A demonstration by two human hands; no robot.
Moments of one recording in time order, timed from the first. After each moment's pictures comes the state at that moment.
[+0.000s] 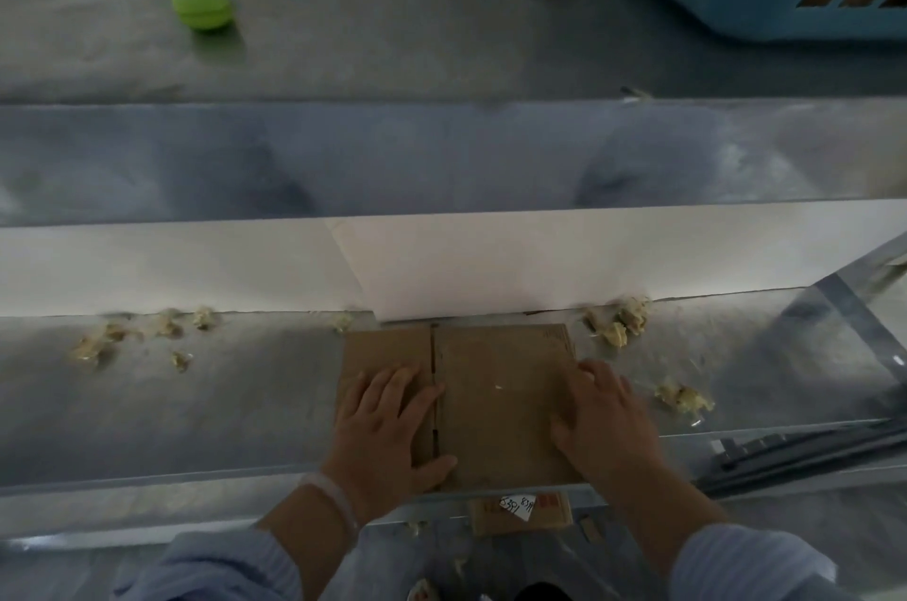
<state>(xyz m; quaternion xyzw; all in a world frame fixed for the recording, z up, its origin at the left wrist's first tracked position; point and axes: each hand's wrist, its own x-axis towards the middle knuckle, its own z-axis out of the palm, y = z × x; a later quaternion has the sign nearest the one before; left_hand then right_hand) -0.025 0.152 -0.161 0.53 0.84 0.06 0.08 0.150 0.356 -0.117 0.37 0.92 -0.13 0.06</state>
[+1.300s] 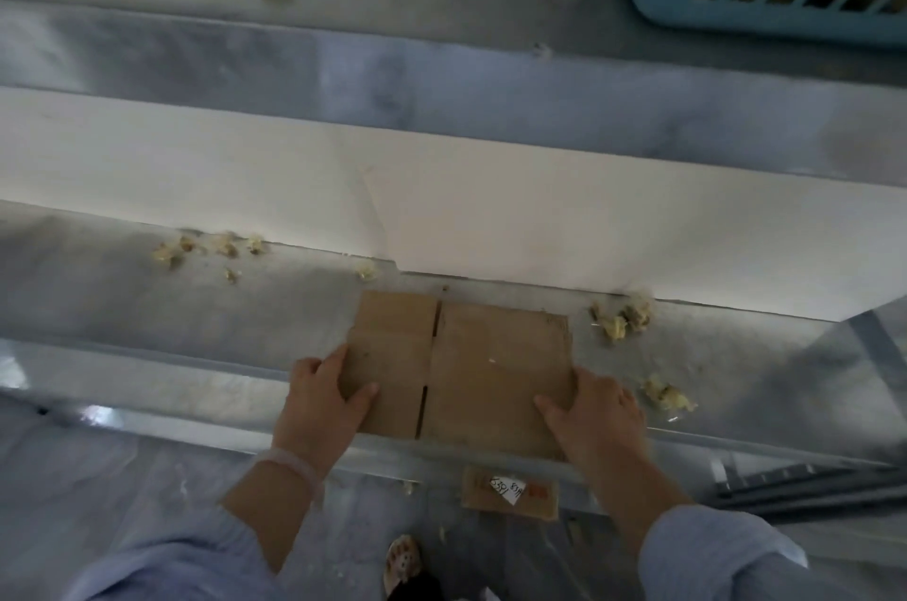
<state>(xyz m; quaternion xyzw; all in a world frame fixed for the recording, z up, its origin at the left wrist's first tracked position) 0.019 0.112 -0.138 0.10 0.95 0.25 0.14 0.174 0.361 -0.124 0.43 0.88 -0.18 0.08</state>
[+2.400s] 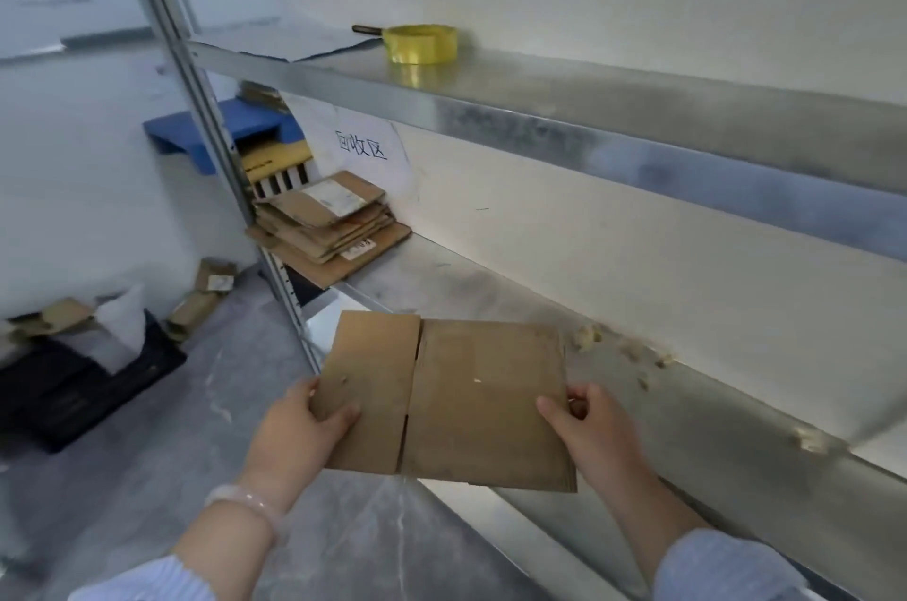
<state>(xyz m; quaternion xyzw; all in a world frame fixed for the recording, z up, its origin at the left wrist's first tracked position) -0.098 -0.371 -0.050 -0.16 0.91 0.38 0.00 -0.098 -0.059 -0.075 0.17 0.85 -0.51 -0.01</state>
